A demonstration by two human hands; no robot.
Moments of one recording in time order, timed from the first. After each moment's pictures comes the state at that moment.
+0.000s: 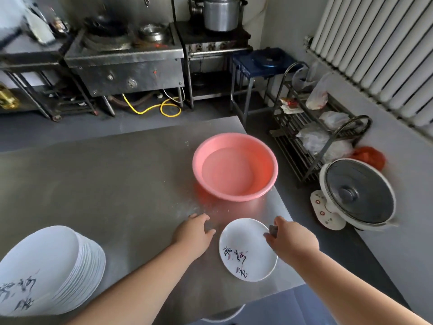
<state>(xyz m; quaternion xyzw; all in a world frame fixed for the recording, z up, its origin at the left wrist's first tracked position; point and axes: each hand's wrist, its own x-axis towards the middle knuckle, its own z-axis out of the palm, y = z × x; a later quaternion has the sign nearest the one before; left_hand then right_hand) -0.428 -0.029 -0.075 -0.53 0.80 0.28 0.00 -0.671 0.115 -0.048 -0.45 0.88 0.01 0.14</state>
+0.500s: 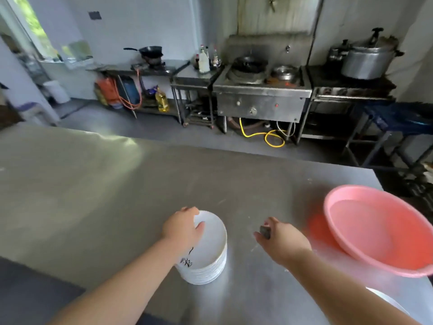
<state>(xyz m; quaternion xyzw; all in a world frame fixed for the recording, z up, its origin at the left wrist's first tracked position) -0.076 -0.080 0.027 -0.73 0.67 0.14 -0.08 -0.366 -0.069 0.012 -0.68 0.70 -0.09 0.19</state>
